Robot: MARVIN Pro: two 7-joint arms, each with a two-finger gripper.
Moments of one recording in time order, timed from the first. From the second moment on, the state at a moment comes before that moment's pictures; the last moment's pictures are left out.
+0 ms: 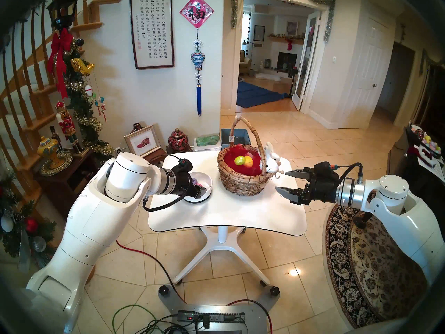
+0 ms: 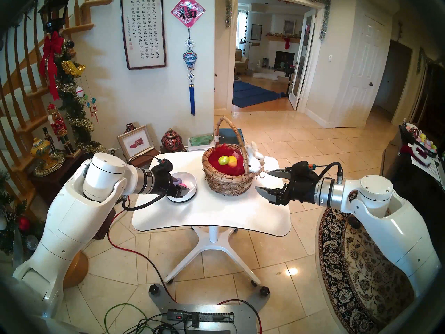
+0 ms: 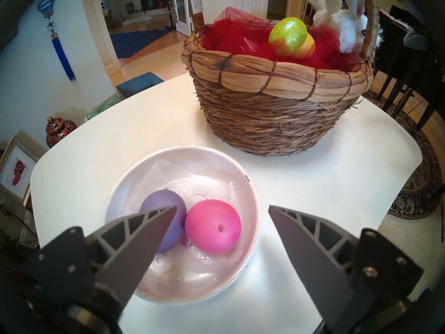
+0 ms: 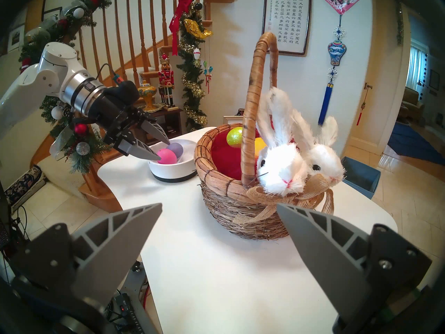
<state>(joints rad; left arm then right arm) 1.33 -1.04 -1.29 -1.83 -0.18 0.96 -0.58 -1.80 -0.53 1.62 -1.86 0.81 0.23 0.70</state>
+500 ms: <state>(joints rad) 1.32 -1.04 -1.28 -1.83 -0.16 0.96 -0.55 -1.80 -0.53 1.62 -1.86 0.81 0.23 0.70</state>
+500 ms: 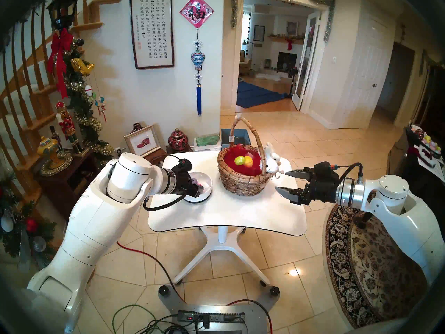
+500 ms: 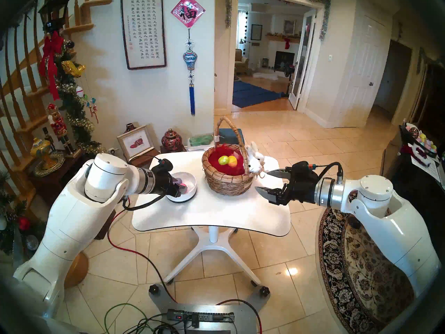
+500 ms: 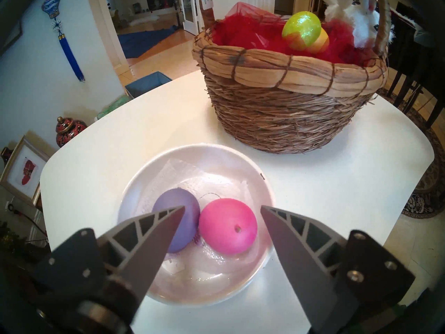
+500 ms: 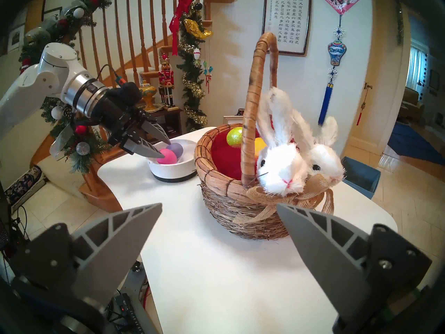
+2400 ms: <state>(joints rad) 1.34 -1.03 -1.26 -1.84 -0.17 0.96 -0.53 -1.80 -0.53 1.62 -1.86 0.81 0.23 0.70</state>
